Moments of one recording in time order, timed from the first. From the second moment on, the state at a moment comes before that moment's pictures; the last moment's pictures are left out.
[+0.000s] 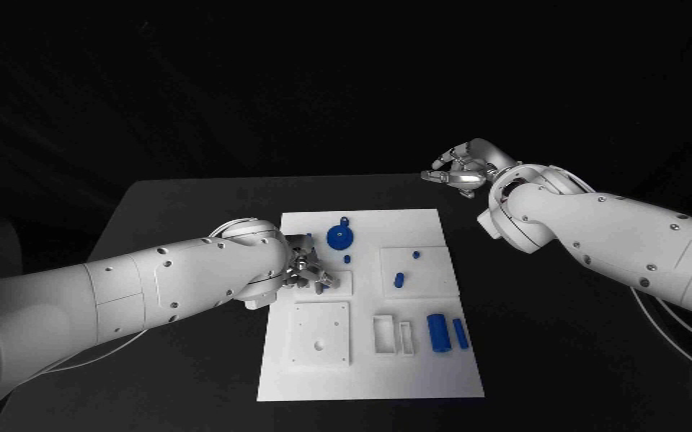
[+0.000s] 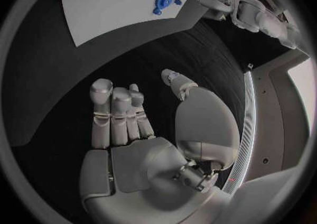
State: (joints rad) left arm 1.28 -0.58 -0.19 1.27 -1.07 0.05 -0.49; left_hand 0.90 -0.05 0.42 0.03 0.05 1.16 0.01 0.26 0.75 1.39 -0.11 1.06 0.60 1.25 -0.21 1.38 0.59 0.10 1.11 -0.21 1.10 1.31; right arm 1.29 -0.71 0.01 1.26 -1.05 -0.46 -0.24; right_hand 1.01 -0.28 0.48 0.04 0.33 0.82 0.15 0.26 0.42 1.02 0.05 1.21 1.07 1.24 -0.06 1.21 0.98 0.16 1.22 -0.06 0.96 1.31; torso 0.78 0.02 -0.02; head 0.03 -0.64
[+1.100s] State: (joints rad) left arm 1.28 -0.58 -0.19 1.25 -1.04 0.08 -0.48; left_hand 0.84 0.04 0.39 -0.08 0.38 1.16 0.01 0.26 0.74 1.39 -0.11 1.06 0.61 1.25 -0.20 1.36 0.64 0.10 1.11 -0.20 1.12 1.31; right arm 1.29 -0.71 0.01 1.26 -1.05 -0.46 -0.24; right_hand 1.01 -0.28 0.48 0.04 0.33 0.82 0.15 0.26 0.42 1.02 0.05 1.21 1.07 1.24 -0.06 1.21 0.98 0.16 1.22 -0.06 0.96 1.31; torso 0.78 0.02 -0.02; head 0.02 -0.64
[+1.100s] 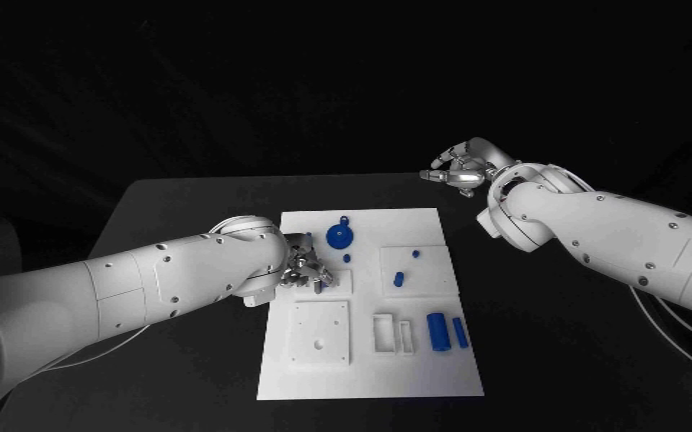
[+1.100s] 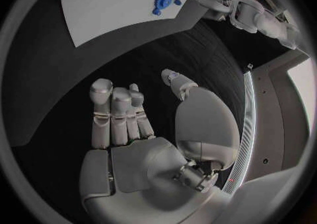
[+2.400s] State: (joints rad) left arm 1.28 -0.60 -0.19 1.28 -1.03 0.08 -0.47; left_hand 0.80 0.07 0.40 -0.09 0.49 1.14 0.01 0.24 0.75 1.39 -0.10 1.06 0.61 1.26 -0.20 1.35 0.67 0.09 1.12 -0.21 1.13 1.31; right arm 1.29 -0.71 0.01 1.26 -1.05 -0.45 -0.24; right_hand 1.01 -0.28 0.48 0.04 0.33 0.82 0.15 0.26 0.42 1.02 0.05 1.21 1.07 1.24 -0.06 1.21 0.98 0.16 1.22 -0.06 0.96 1.31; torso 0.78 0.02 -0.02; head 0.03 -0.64
